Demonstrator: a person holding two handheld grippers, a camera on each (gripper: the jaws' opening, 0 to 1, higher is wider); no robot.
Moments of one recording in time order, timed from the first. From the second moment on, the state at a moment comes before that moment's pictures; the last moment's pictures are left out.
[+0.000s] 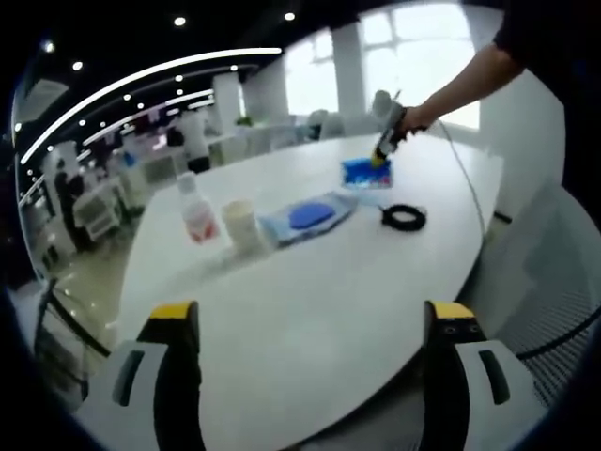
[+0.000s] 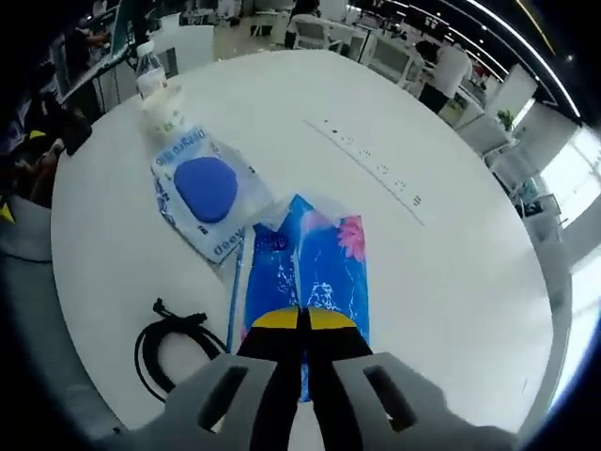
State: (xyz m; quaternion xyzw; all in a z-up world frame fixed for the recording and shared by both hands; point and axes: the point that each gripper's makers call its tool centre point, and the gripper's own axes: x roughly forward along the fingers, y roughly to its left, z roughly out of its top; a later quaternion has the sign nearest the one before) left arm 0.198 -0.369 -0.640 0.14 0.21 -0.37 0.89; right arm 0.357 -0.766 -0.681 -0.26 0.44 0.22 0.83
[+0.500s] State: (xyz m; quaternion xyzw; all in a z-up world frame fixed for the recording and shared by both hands) left arm 0.197 -0.369 -0.640 0.14 0.22 -0.37 0.89; right arm 0.359 -0.743 -0.666 -0.33 0.41 0.28 0.80
